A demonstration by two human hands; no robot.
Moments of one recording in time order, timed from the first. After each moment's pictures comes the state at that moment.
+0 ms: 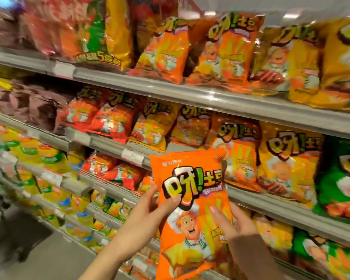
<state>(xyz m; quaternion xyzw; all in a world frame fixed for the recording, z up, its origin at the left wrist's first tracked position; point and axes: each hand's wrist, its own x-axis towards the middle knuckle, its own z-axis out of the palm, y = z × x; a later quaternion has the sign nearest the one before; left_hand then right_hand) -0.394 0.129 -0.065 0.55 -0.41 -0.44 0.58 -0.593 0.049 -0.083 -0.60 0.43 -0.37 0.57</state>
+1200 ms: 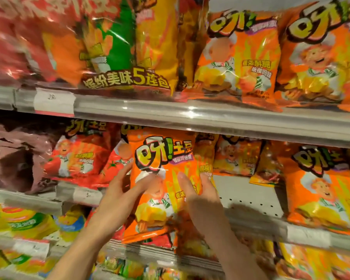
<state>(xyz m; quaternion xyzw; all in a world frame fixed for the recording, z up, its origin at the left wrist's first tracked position) -0.095 -0.007 -0.038 0.54 -0.49 -0.35 0.58 -0.273 -0.049 -0.042 -0.58 0.48 -0.45 0.47</state>
